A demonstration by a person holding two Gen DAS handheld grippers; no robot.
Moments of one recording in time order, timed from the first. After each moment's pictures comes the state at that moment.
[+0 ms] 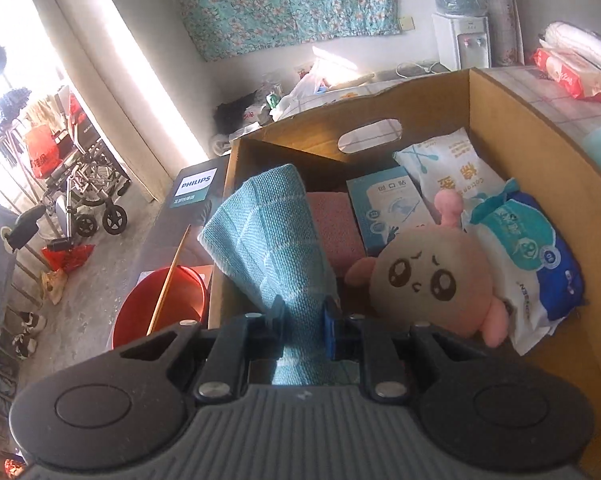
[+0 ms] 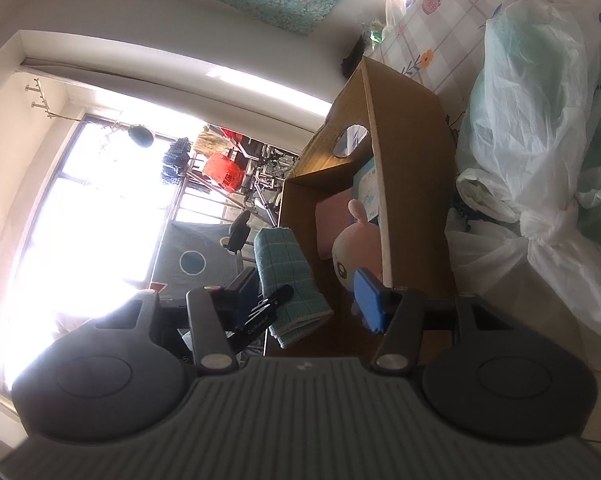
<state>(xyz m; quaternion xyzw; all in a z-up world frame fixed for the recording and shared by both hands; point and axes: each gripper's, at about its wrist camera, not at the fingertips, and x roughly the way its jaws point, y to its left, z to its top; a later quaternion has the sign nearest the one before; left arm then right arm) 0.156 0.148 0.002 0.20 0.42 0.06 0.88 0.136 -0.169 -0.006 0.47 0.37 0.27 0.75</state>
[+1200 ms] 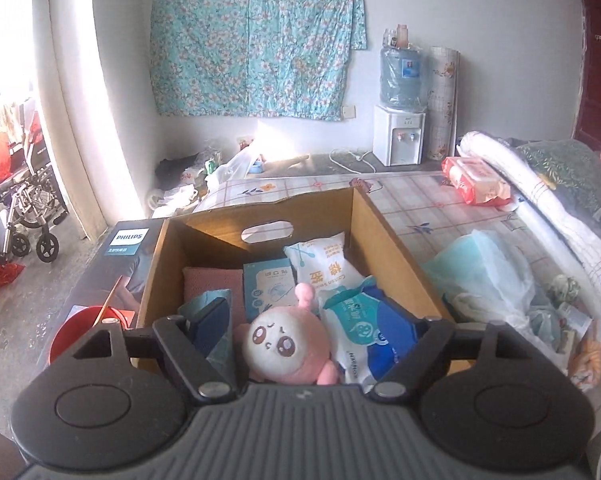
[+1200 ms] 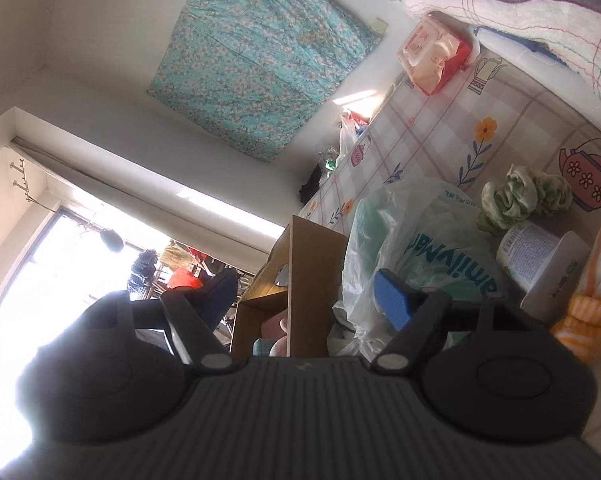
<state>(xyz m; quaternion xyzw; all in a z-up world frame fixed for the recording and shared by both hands) 0.070 0.105 0.089 0.06 0.32 -0.07 0.94 0.031 -0.305 0.005 0.48 0.23 0.10 0.84</state>
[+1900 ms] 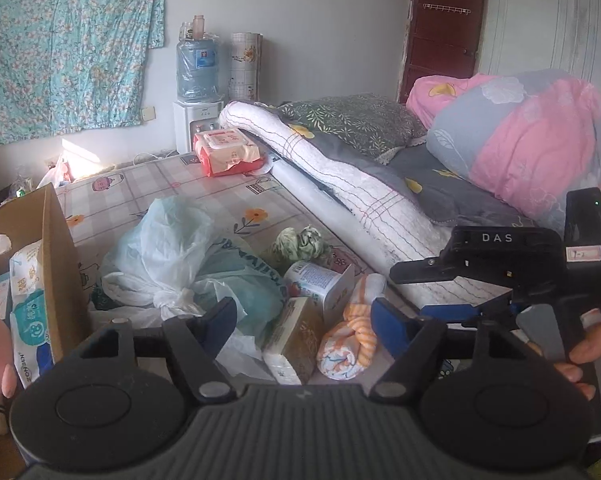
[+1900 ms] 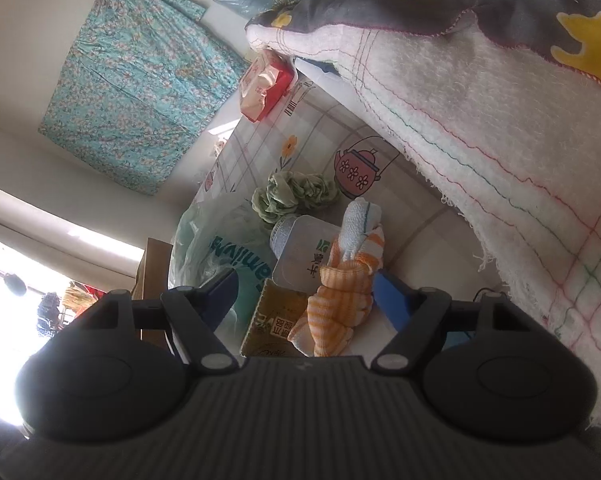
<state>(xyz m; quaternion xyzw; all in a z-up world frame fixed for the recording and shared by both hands) 0.020 -0.112 0.005 0.09 0.32 -0.32 0.89 -0.032 -0.361 -0.078 0.48 0.31 -0.05 0.82</state>
